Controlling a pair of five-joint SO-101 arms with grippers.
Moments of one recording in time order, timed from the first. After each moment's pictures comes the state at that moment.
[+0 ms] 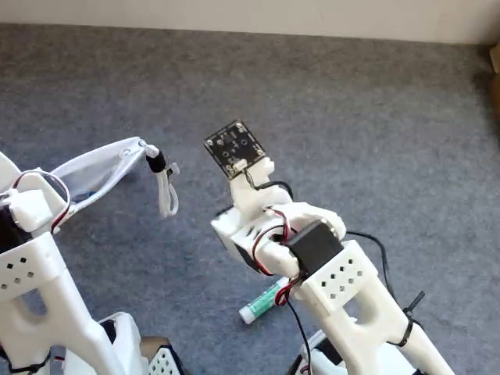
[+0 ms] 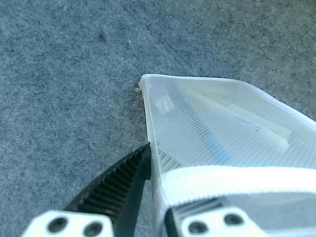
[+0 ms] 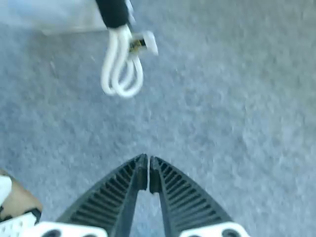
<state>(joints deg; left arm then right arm) -32.9 -41.1 20.4 89.6 21.2 -42.5 -42.1 30.9 70.4 1.7</state>
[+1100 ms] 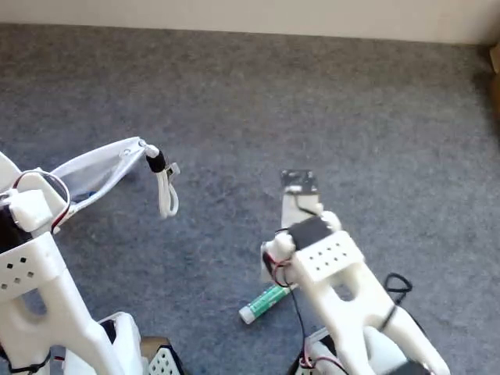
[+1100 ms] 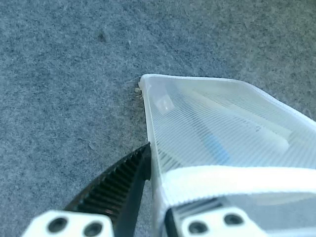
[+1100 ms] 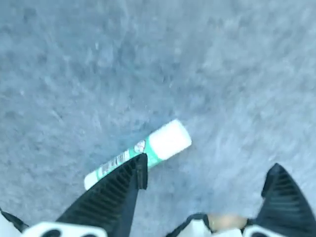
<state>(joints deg) -32.9 -41.1 20.4 89.6 21.2 -34.1 -32.4 51.7 77.6 -25.8</state>
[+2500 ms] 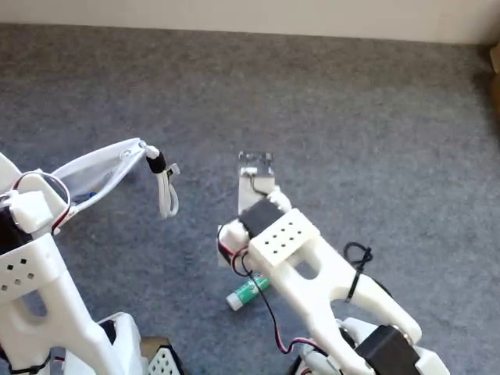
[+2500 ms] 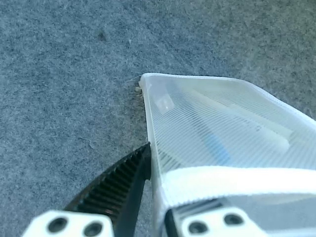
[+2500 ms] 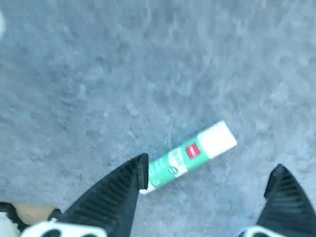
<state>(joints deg) -32.9 -41.1 21.0 89.6 21.2 -46.3 -20.8 36.3 74.8 -36.4</state>
